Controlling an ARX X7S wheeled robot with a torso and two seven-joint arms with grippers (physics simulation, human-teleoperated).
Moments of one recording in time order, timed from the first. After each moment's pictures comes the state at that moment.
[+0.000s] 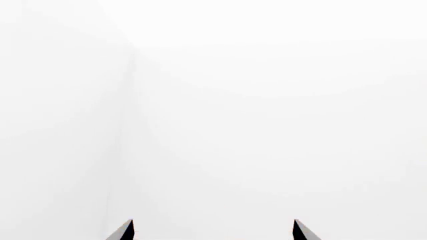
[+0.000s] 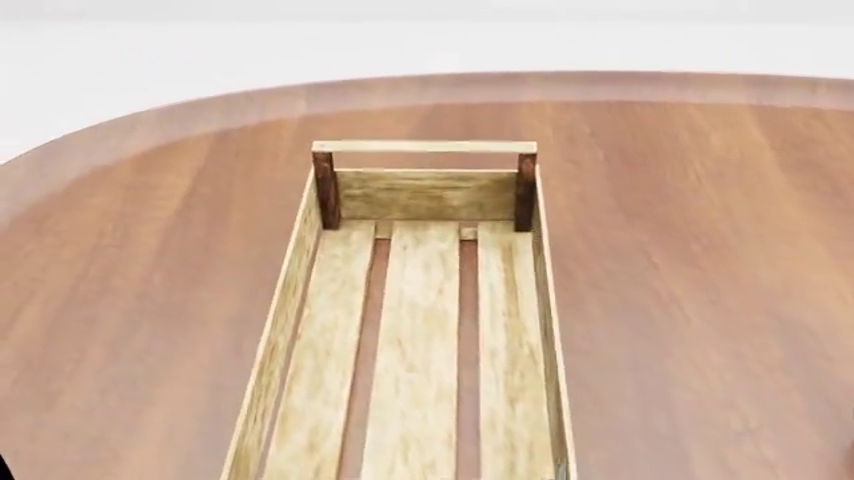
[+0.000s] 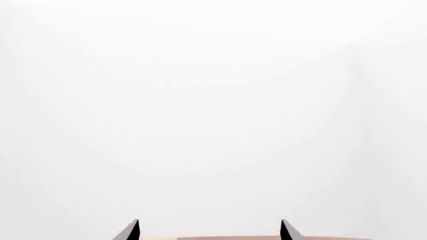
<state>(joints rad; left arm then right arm) 0.24 -0.23 0.10 0.20 -0.05 0.67 -0.37 -0.19 0.20 -0.19 -0.15 -0.10 -0.57 0.45</state>
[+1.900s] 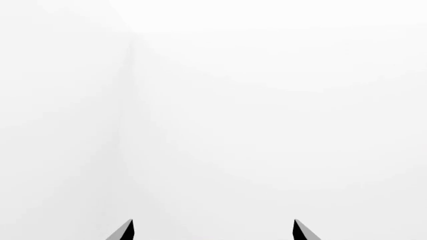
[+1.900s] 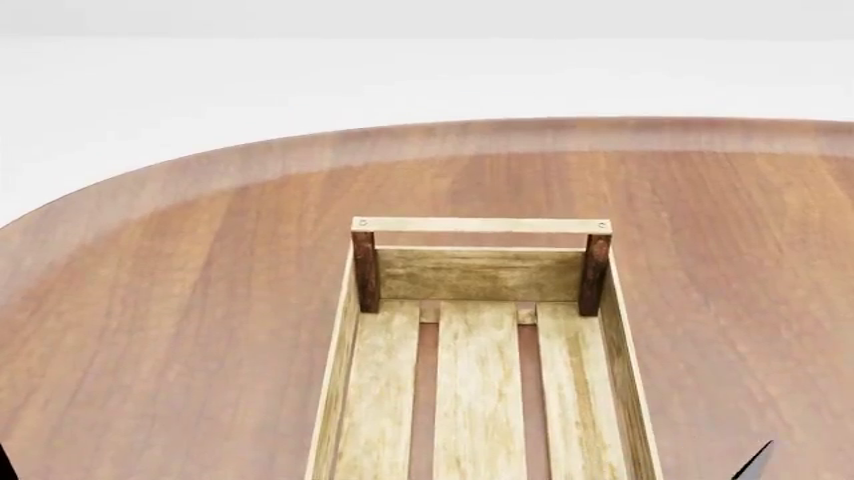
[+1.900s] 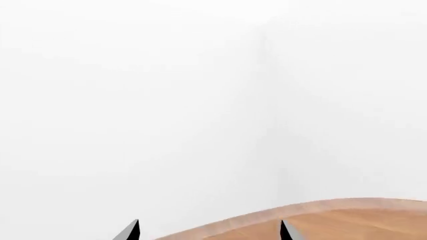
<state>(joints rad) 0.23 -0.27 0.13 0.21 -0.07 0.64 -0.41 -0.17 0.21 -0.04 -0.24 0.02 -0.40 0.65</state>
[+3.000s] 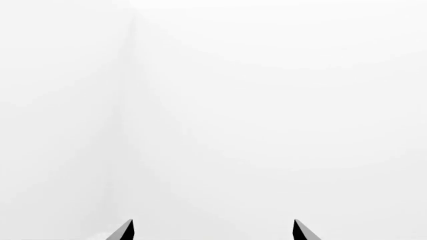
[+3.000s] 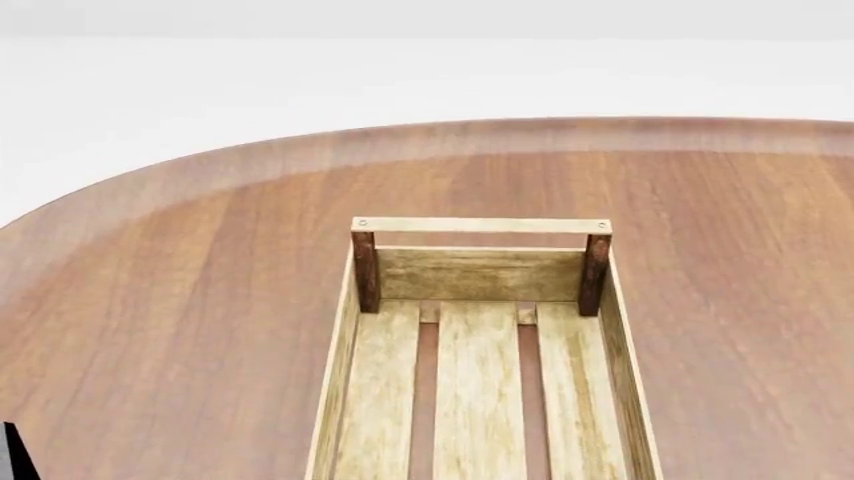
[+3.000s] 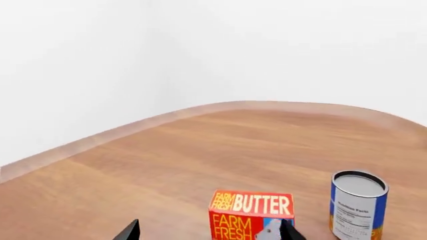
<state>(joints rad) 0.18 -0.30 0.15 0.19 -0.14 0.54 -0.42 -0.12 0.23 0.22 -0.22 0.28 0.04 0.83</state>
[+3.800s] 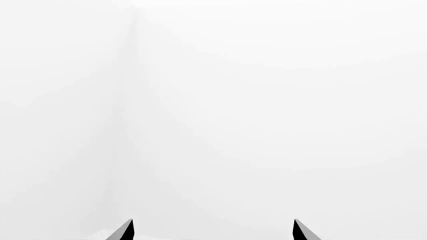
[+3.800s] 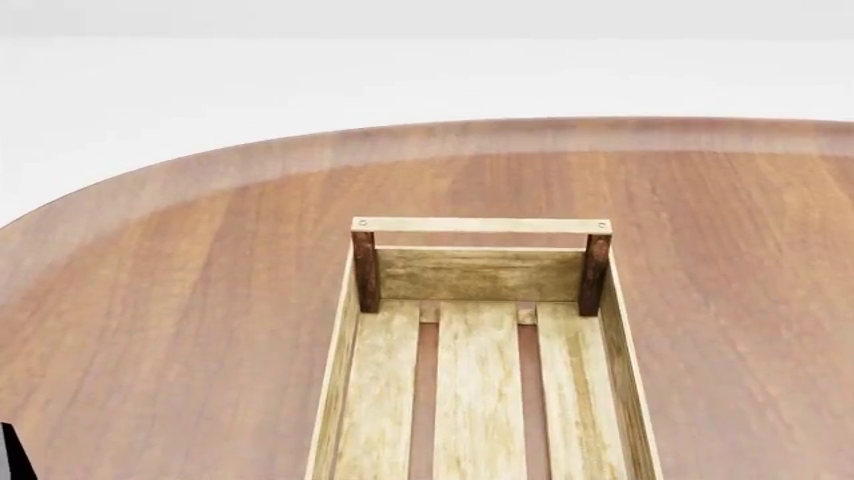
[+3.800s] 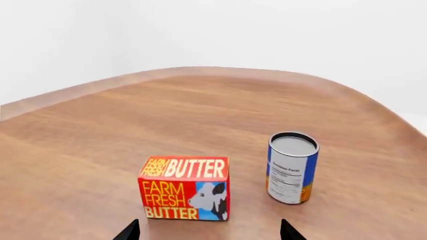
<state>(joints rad) 0.19 -0.31 0.16 0.19 -0.15 0.54 -0.43 -0.18 0.25 0.34 -0.16 0.39 0.10 0.87</state>
